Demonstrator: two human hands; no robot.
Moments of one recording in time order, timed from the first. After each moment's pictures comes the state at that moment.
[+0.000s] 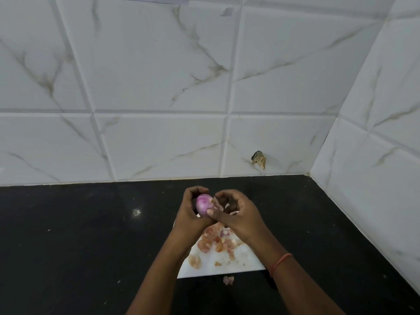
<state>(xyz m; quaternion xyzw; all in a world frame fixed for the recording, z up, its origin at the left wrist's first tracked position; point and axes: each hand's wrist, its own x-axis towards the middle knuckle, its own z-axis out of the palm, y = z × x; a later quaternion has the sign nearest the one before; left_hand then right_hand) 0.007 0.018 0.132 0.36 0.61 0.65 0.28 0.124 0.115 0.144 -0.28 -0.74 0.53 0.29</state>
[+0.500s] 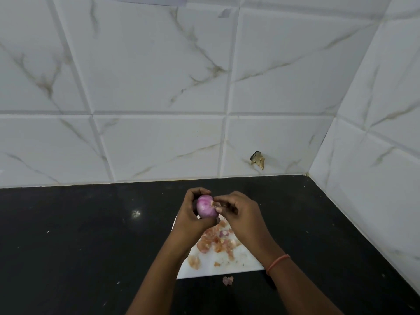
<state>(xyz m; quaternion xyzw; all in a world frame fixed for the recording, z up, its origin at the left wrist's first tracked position) 0.006 0.019 0.126 0.36 0.60 0.65 0.28 0.125 0.117 0.141 -0.25 -0.84 0.34 0.34</state>
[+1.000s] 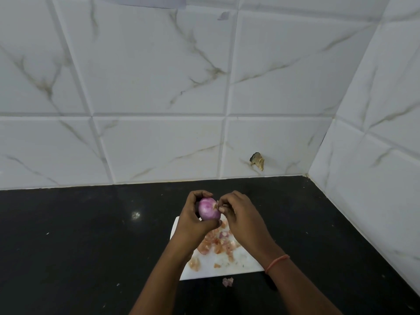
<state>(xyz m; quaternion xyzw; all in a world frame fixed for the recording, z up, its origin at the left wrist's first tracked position) 0.012 0.023 0.123 0.36 0.62 0.64 0.27 0.127 0.121 0.137 -0.27 -0.89 0.22 0.29</state>
